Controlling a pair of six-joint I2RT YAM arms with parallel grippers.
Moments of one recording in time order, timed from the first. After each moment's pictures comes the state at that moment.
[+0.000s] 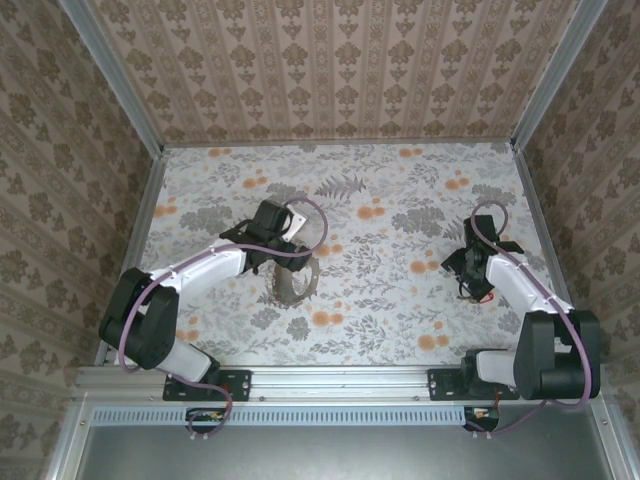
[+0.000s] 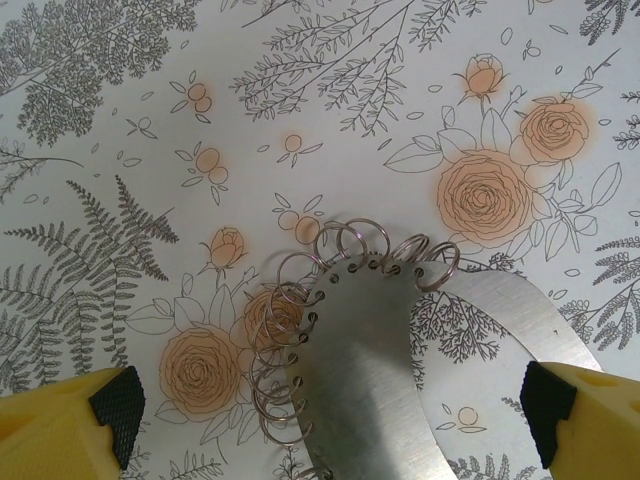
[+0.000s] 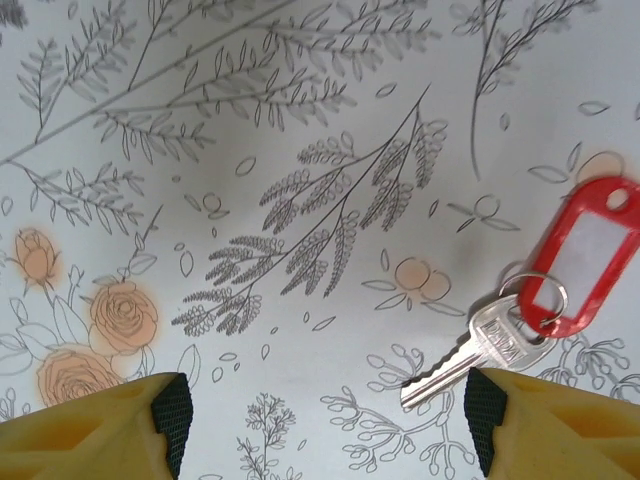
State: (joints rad) left arm -0.61 1.49 0.90 -0.33 -0.07 0.15; right arm -0.05 1.27 0.71 -0.72 0.08 0.86
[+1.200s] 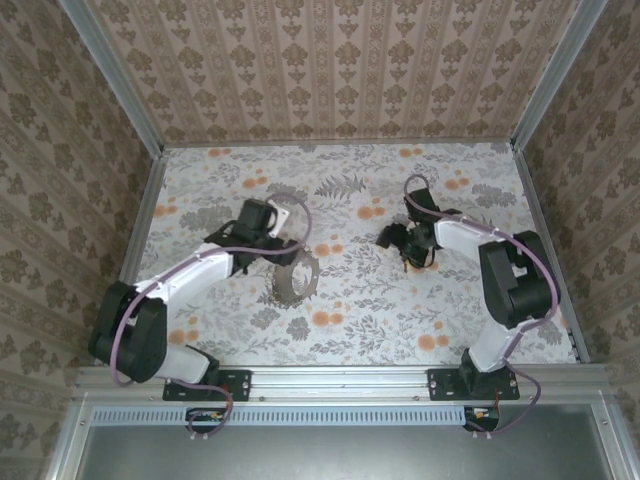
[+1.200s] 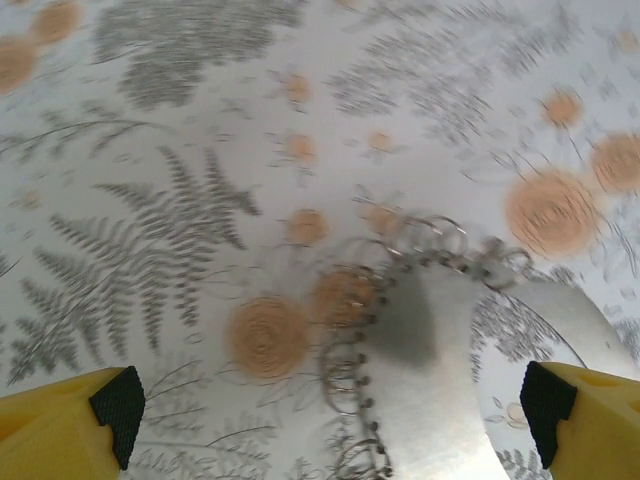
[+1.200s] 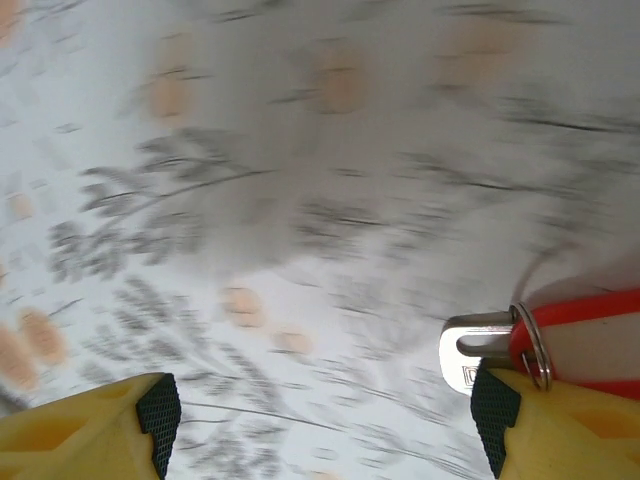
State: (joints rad) left arm -0.49 1.39 0.86 -0.32 -0.05 0.05; right arm 0.26 1.76 1.03 -0.47 -0.27 0.76
